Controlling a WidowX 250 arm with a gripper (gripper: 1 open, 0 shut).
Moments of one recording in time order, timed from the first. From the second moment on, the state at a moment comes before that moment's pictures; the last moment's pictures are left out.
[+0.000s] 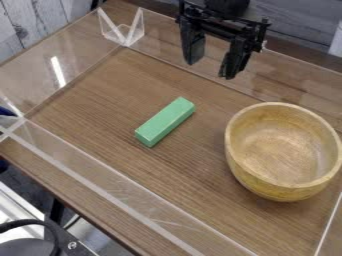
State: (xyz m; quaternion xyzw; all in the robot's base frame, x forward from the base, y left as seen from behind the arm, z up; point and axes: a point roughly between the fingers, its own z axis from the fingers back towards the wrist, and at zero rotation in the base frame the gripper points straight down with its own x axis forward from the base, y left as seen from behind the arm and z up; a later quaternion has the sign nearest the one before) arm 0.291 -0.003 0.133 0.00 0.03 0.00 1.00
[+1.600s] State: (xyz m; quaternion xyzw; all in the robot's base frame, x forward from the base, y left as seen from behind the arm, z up) arm 0.246 0.053 0.047 0.00 0.07 -0.04 1.00
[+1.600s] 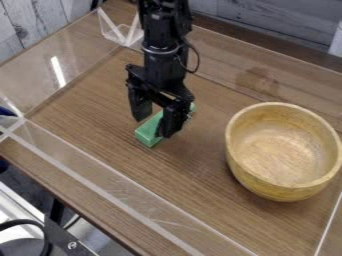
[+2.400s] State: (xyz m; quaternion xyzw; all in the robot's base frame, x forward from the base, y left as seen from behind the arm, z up) arm 0.250 0.049 0.039 -0.01 0.06 -0.05 1.00
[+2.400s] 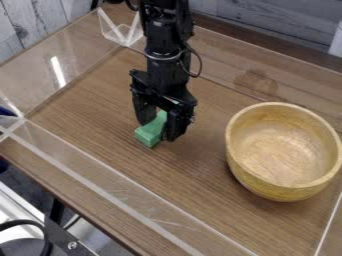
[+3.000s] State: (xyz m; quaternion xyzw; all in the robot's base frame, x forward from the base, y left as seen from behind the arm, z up) arm 0.257 0.050 0.043 -0.01 0.03 -0.05 1.00
